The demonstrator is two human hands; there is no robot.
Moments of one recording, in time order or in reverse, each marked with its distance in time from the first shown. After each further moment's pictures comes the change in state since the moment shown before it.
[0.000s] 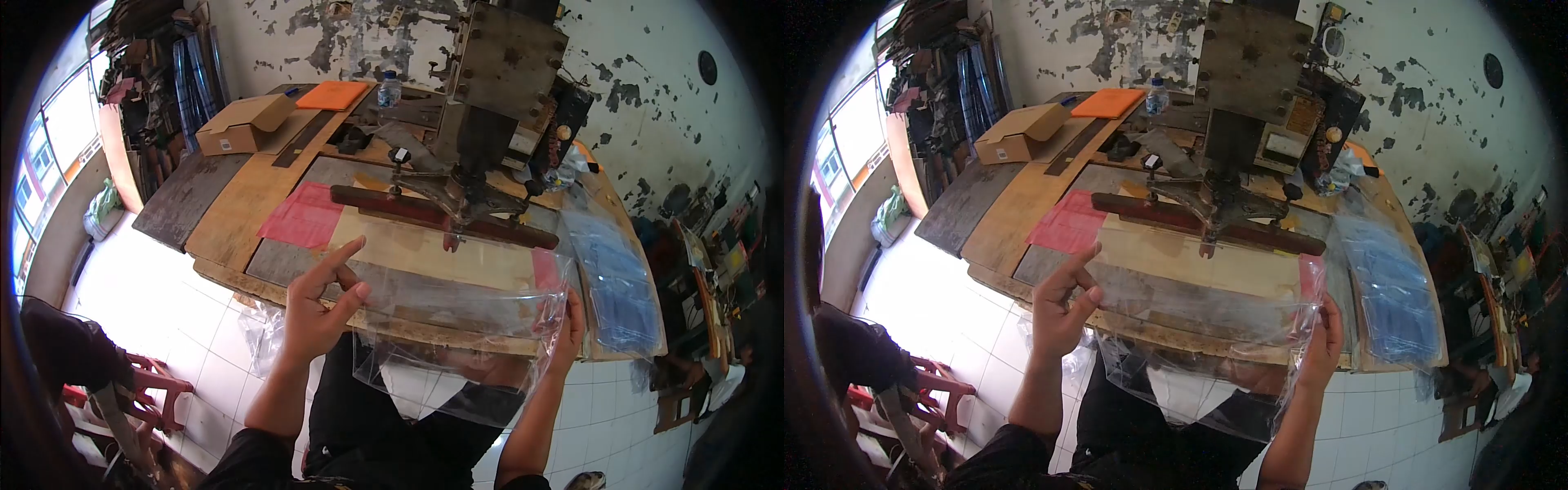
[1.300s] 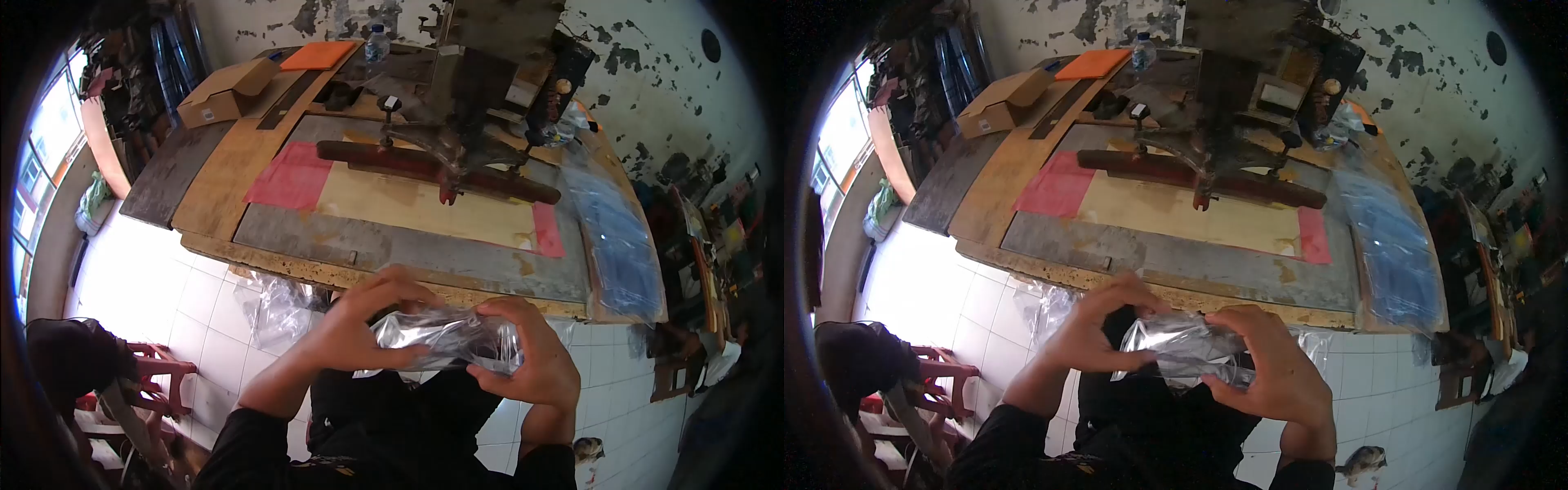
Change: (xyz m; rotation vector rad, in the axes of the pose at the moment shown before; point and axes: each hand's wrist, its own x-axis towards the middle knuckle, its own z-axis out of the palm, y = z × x) left_hand -0.028 0.002 0.025 -0.135 -0.637 0.091; right_hand -0.050 -0.119 0.047 -0.618 -0.871 -0.173
